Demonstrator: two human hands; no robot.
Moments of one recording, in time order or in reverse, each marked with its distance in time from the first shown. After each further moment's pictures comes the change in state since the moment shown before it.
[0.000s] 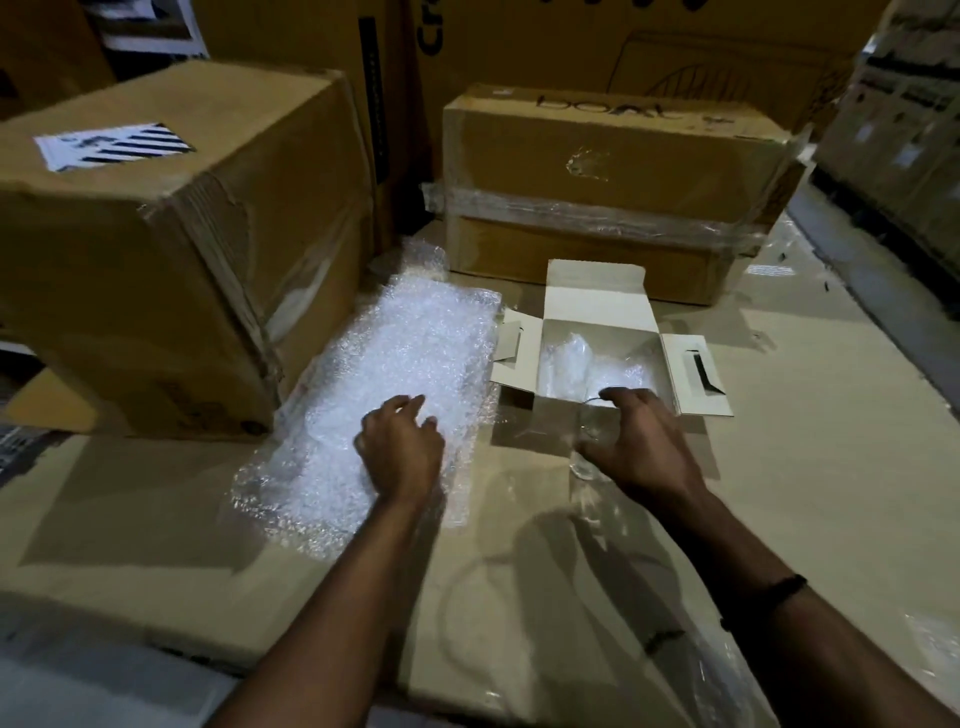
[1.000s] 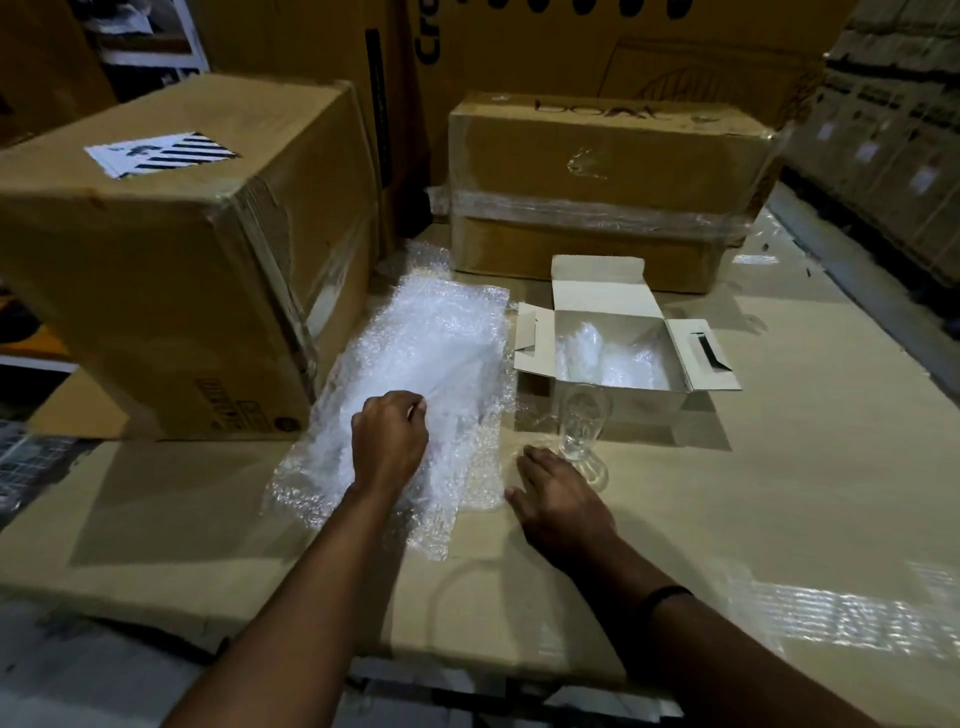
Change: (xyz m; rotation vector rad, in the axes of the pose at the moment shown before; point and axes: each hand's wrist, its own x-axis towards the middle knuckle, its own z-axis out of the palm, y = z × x) left_hand 0.026 -0.052 -0.041 -0.006 -0.032 0.319; right_hand -0.054 -0.028 0.138 -0.064 -0.059 -0.224
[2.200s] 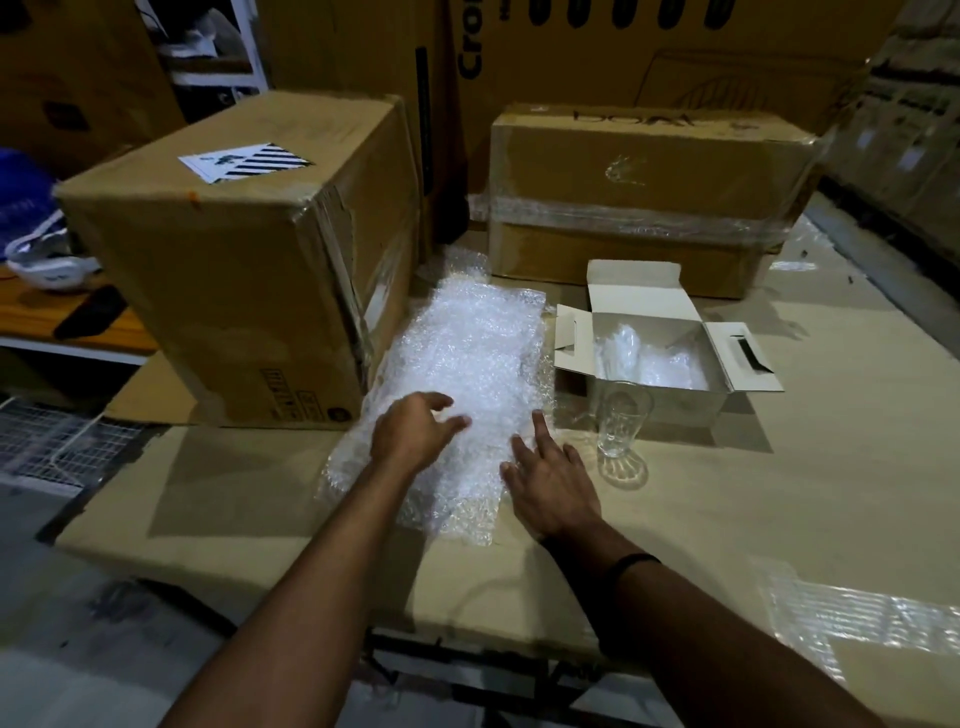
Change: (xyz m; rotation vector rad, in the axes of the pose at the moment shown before) left_hand 0.007 -0.017 -0.037 -0.061 -0.364 -0.172; right_hand 0.024 -0.058 0.015 -0.181 -0.092 0.012
